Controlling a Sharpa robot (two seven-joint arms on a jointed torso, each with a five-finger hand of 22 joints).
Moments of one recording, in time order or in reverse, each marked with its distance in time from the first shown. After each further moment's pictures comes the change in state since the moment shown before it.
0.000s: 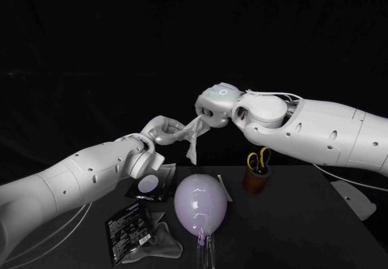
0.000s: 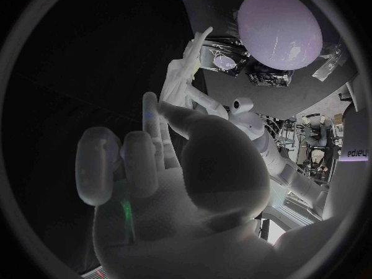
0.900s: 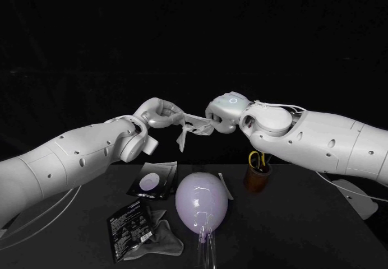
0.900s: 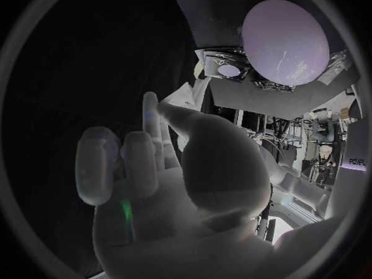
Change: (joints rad) left arm 0.084 -0.051 0.004 0.027 -0.033 0.058 0.008; left_hand -0.129 -0.026 0.169 -0.079 0.002 -0.047 0.011 0.072 0.052 0.003 0.004 0.000 0.004 -0.004 0.011 -0.015 0.028 -0.001 0.000 0.000 -0.008 0.004; right arm -0.066 -0.007 -0.009 -0.070 0.022 -0.070 -0.001; right_hand -0.002 -0.002 0.001 0.004 -0.004 0.003 0.002 0.001 0.000 0.002 -0.002 0.001 -0.001 0.000 0.000 0.000 -0.008 0.000 -0.002 0.002 -0.001 0.000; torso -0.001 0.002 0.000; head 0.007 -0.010
